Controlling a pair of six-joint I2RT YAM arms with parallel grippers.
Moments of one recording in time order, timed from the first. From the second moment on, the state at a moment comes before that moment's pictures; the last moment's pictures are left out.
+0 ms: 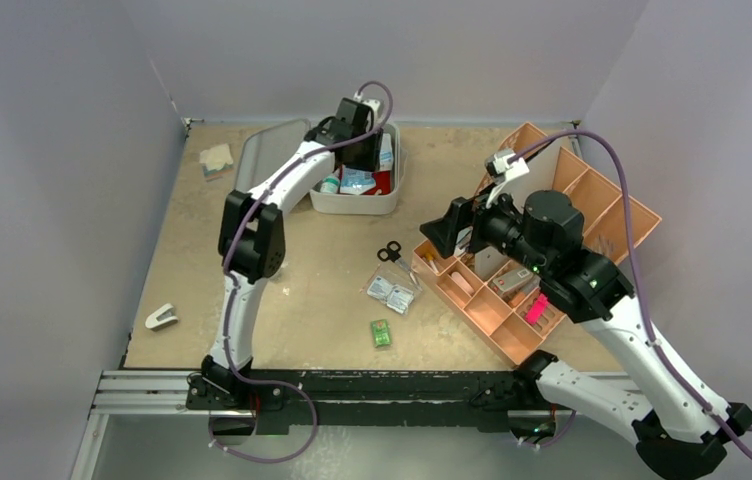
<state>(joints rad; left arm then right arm) -0.46 2.30 2.07 -0.54 0.04 -0.23 0.65 0.88 1.14 -0.54 -0.07 0.31</state>
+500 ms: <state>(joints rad) -0.47 1.75 1.57 -0.59 0.31 -0.23 0.65 0.81 1.09 -0.57 -0.04 0.32</state>
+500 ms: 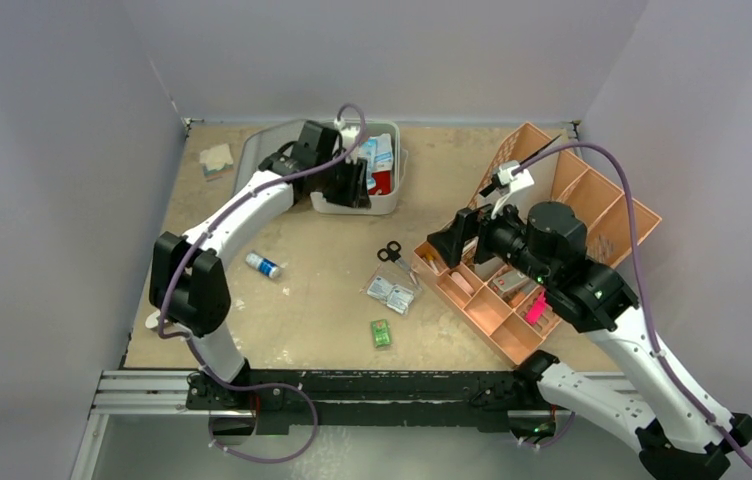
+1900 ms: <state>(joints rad) -0.17 0.77 0.93 -0.66 0.12 -0.15 0.87 1.69 1.23 -0.54 0.00 0.06</state>
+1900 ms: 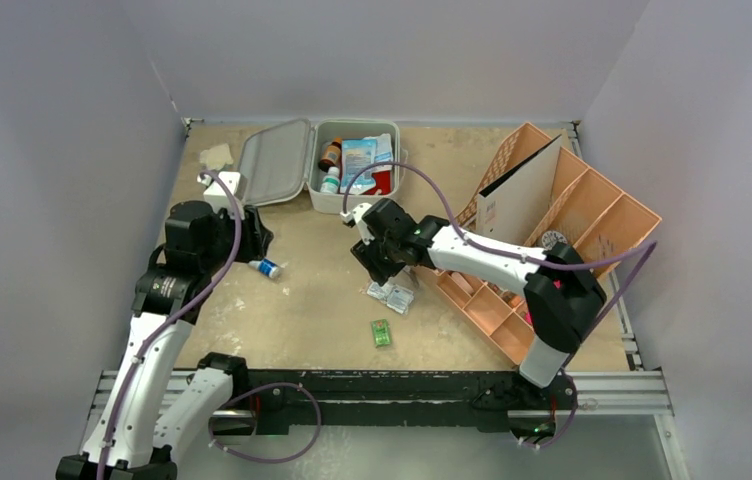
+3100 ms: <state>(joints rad) -0.17 0.74 0.93 -0.67 0.06 -0.15 0.87 1.88 1.26 -0.57 -0.02 -0.01</state>
